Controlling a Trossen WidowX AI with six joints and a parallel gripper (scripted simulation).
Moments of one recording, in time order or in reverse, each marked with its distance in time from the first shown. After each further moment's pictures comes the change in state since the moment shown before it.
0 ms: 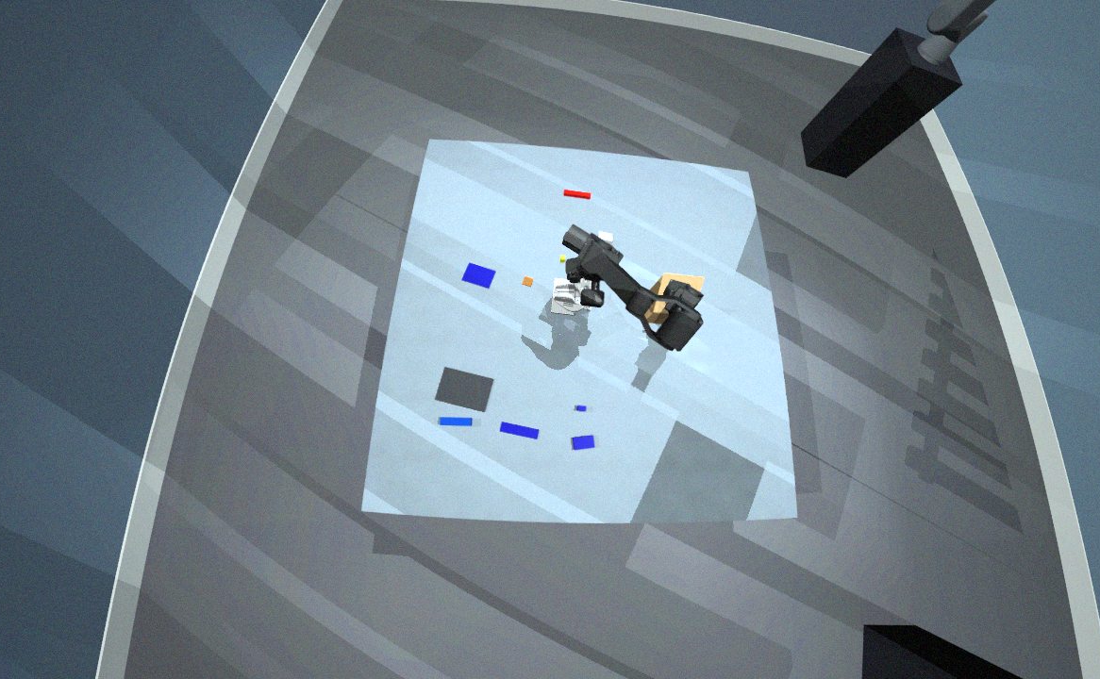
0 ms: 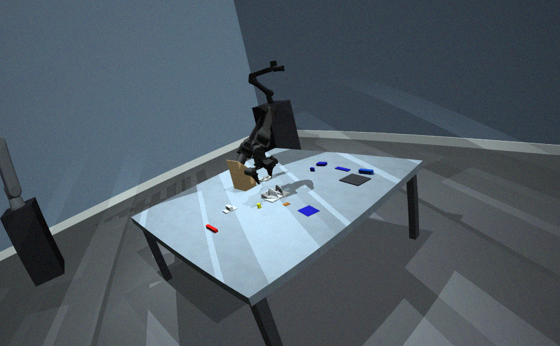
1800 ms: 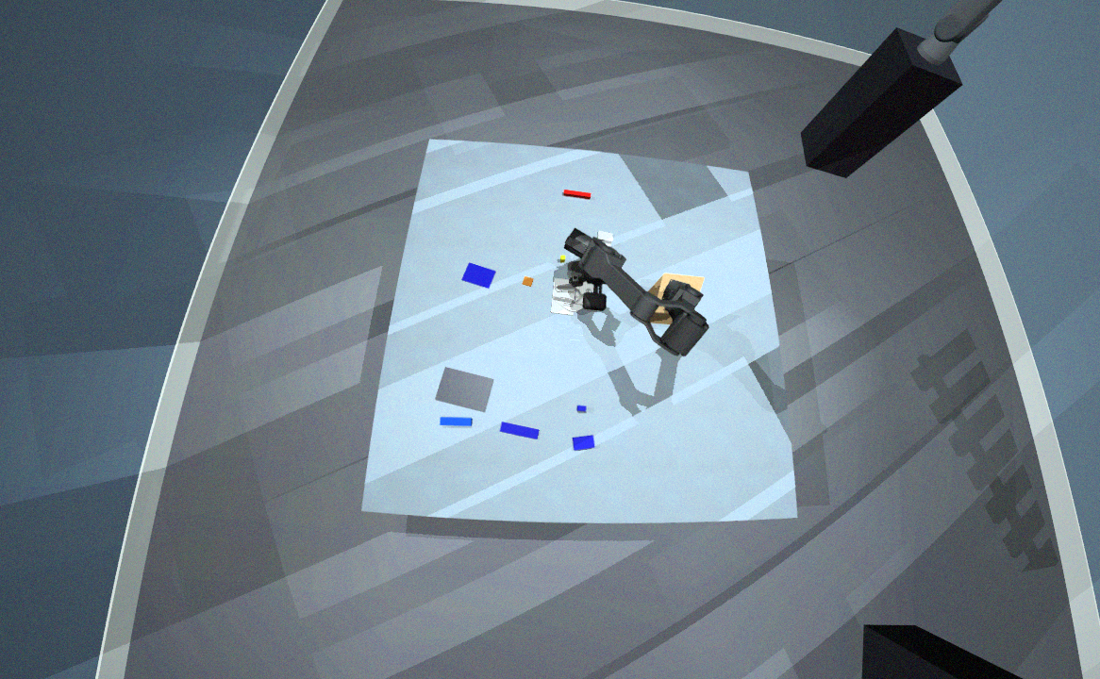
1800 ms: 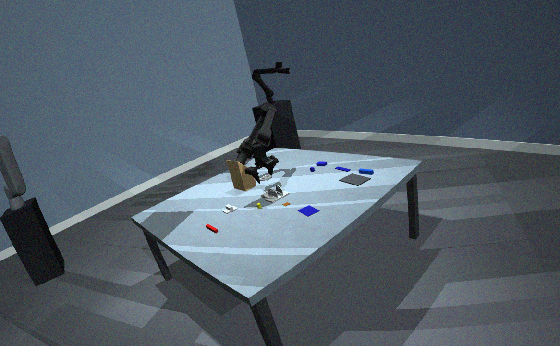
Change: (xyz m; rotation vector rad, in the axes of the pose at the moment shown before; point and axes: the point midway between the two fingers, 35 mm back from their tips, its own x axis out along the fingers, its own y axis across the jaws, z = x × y) arm 0.000 0.009 -0.007 -0.002 0.000 0.000
